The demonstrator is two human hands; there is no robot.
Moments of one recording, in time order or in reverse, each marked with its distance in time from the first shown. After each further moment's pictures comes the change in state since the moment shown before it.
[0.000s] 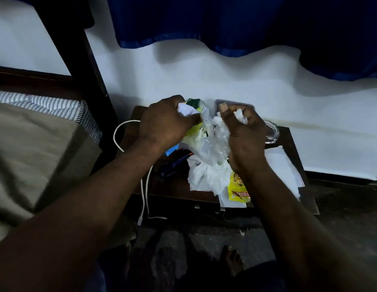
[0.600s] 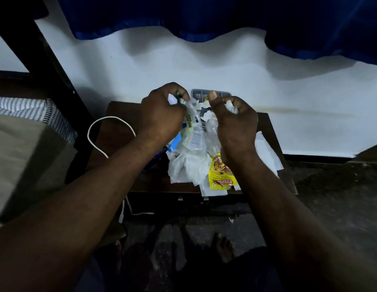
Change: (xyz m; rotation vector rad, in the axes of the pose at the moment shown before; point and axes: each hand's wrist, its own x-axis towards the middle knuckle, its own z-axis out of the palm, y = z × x) left_hand -0.011 0.049 0.030 -0.314 0.009 -0.084; right_hand 0.004 -0.007 -0.034 -0.131 0.050 0.003
